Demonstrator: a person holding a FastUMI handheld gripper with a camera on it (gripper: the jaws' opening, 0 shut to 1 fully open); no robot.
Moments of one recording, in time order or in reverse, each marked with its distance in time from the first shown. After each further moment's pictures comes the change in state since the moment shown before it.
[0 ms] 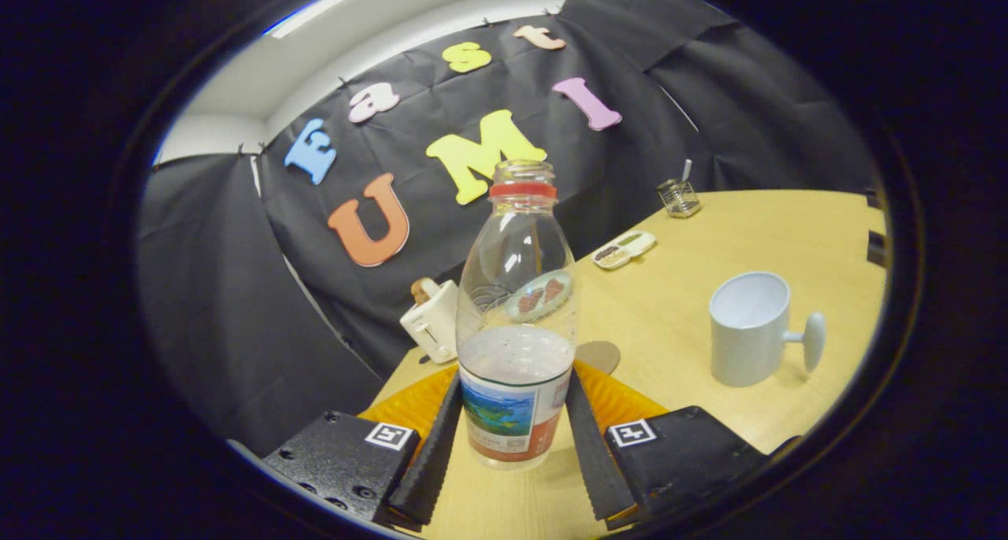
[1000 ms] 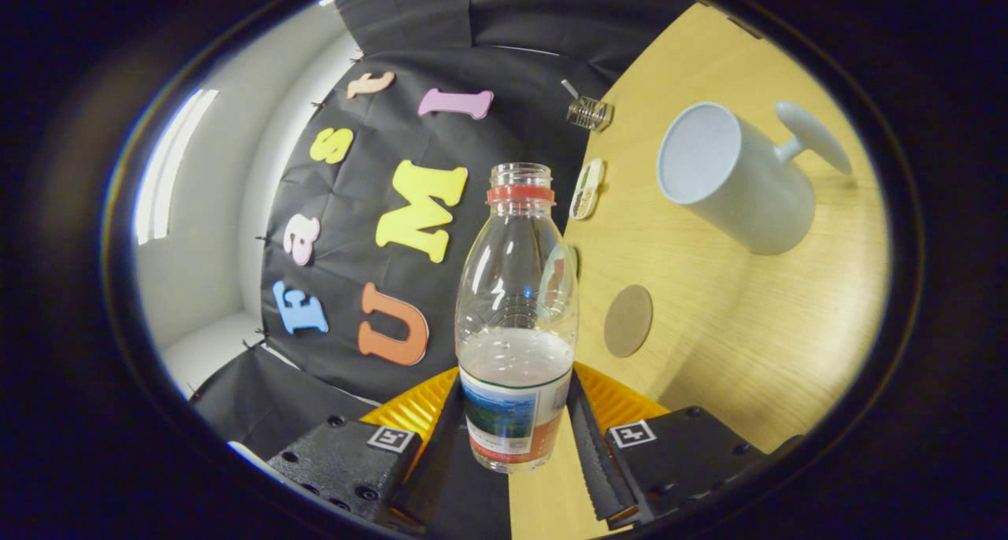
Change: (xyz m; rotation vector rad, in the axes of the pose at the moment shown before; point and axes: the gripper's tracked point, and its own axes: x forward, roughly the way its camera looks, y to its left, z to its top) arm 0.016 -0.012 0.012 0.707 -0.041 0.102
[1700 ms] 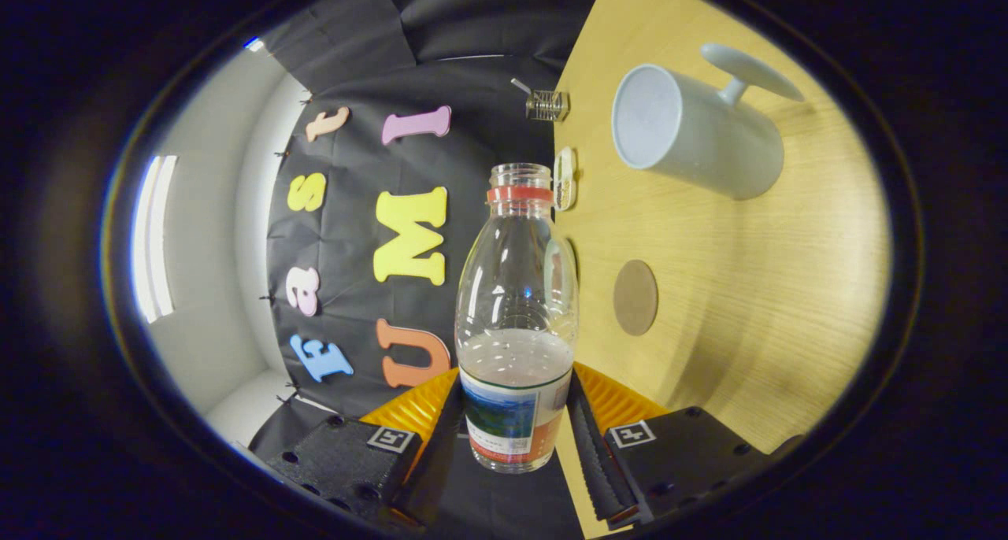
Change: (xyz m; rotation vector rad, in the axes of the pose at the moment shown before) arm 0.001 0.008 0.003 0.226 -0.029 0.017
